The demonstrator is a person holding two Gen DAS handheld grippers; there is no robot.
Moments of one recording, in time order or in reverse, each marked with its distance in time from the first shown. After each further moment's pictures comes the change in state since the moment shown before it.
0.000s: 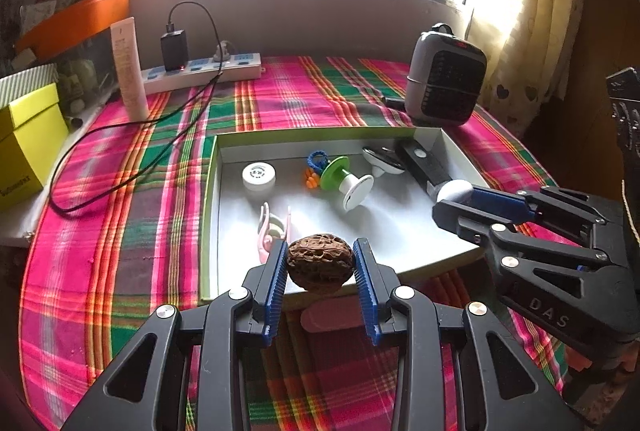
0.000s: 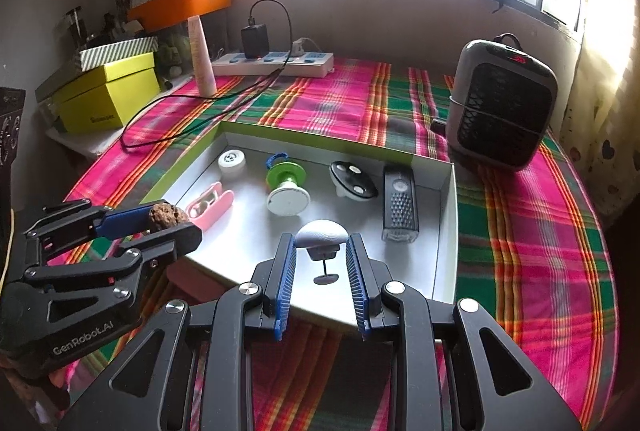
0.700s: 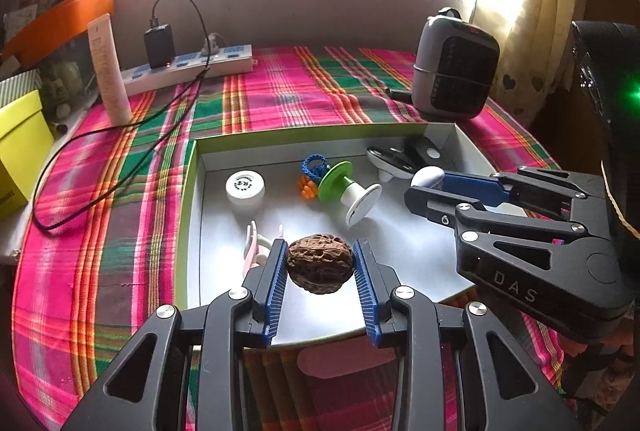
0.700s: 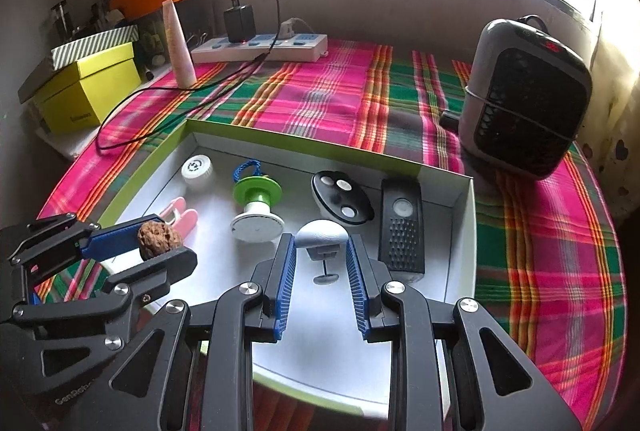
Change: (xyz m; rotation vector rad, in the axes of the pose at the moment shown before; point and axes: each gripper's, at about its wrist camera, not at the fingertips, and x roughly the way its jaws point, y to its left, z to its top) left arm 0.032 -0.003 0.012 0.022 0.035 0.010; right arm 0.042 -0.013 0.019 0.004 0.066 0.006
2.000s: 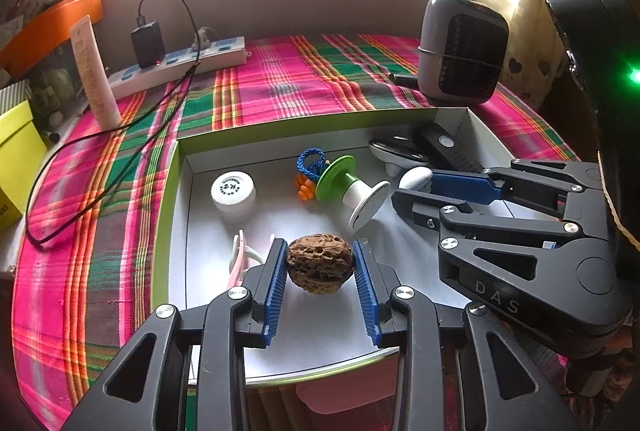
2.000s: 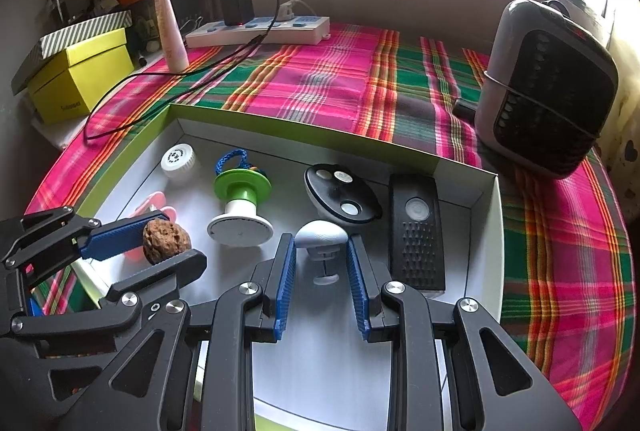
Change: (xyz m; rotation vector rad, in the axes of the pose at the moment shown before) left arm 0.022 -0.004 0.005 0.041 0.027 0.030; right arm 0.022 -0.001 0.000 -0.011 0.036 0.001
